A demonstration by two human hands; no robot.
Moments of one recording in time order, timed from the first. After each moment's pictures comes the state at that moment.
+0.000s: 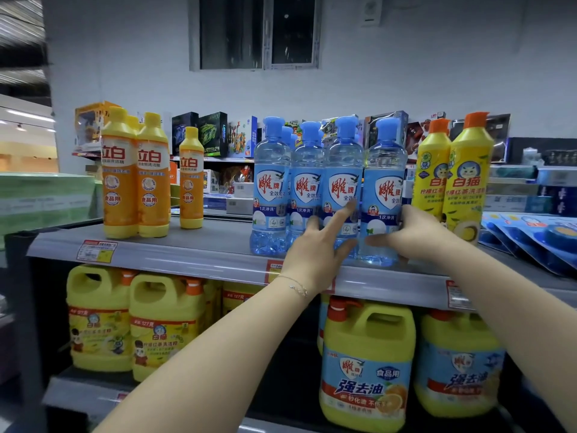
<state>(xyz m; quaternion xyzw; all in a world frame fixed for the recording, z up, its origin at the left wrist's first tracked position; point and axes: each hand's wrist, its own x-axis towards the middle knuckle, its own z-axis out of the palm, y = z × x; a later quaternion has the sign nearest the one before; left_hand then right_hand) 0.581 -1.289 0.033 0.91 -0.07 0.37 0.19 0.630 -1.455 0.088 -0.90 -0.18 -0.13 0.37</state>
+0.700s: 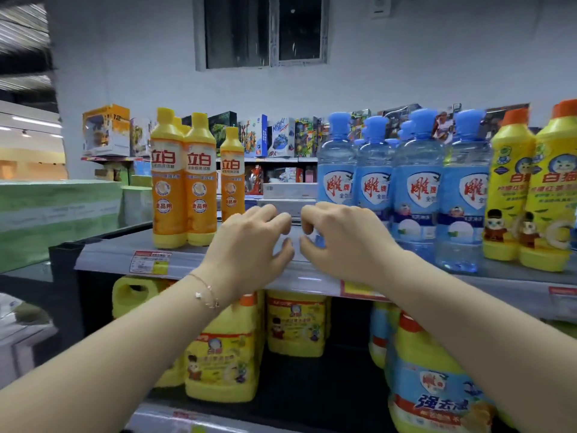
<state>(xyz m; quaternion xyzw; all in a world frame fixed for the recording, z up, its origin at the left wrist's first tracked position) 0.486 -1.115 0.057 0.86 -0.10 0.49 -0.08 0.544 -1.279 0.080 -0.78 -0.47 -0.40 0.10</state>
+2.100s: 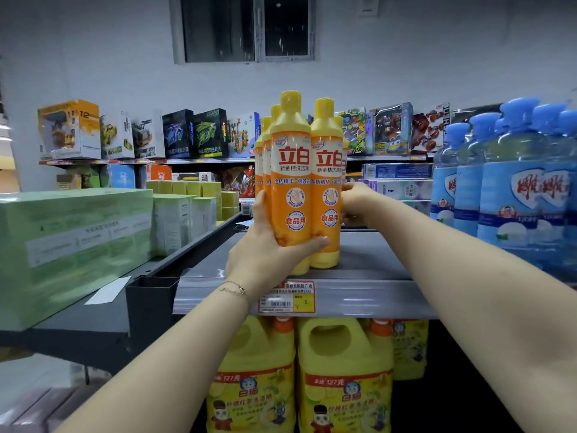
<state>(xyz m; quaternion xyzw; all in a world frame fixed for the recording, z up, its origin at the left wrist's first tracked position) 0.509 -0.887 0.051 0.87 0.04 0.32 0.36 0.647 -1.028 0.120 -0.82 -0.17 -0.02 0.55</state>
